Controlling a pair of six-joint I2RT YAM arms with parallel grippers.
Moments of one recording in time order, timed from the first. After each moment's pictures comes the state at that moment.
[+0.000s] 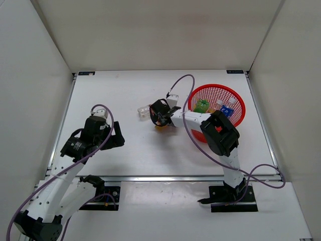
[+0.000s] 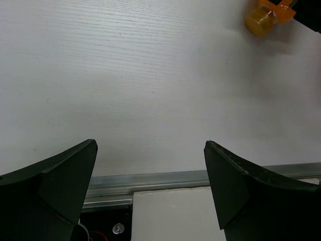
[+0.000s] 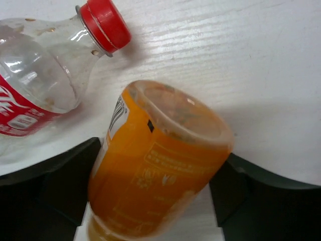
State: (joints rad) left arm -0.40 0.78 0.86 -0.92 -0.10 -0.51; right arm 0.78 2.08 1.44 -0.36 0.53 0.86
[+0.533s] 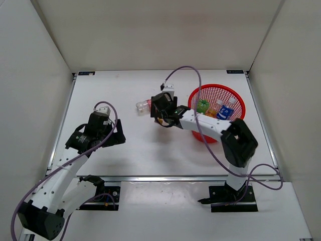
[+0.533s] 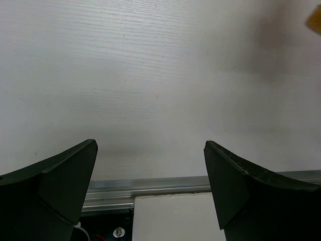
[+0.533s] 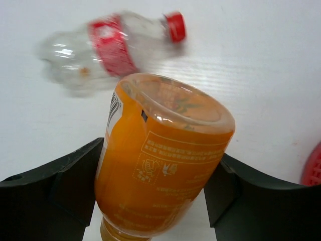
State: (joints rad) left arm -0.38 0.86 0.86 -0.89 -0.09 -0.49; right arm 0.82 1.88 1.38 -0.26 0.51 0.60
